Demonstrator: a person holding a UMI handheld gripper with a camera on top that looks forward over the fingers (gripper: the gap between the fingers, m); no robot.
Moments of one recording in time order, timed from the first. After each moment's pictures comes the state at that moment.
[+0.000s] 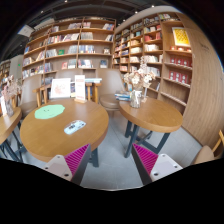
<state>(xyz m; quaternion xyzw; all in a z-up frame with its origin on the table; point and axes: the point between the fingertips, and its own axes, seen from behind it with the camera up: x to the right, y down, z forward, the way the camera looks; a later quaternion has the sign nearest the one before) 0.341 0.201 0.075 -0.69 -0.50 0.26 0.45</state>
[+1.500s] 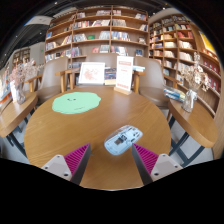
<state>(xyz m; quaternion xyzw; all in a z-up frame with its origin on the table) 0.148 0.065 -0.010 -0.63 -0.62 0.31 0.35</state>
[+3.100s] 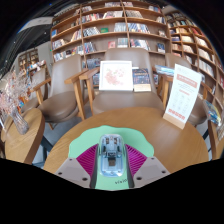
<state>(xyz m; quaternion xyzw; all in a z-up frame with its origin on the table) -0.111 -0.098 0.022 -0.62 -0.66 0.34 0.26</state>
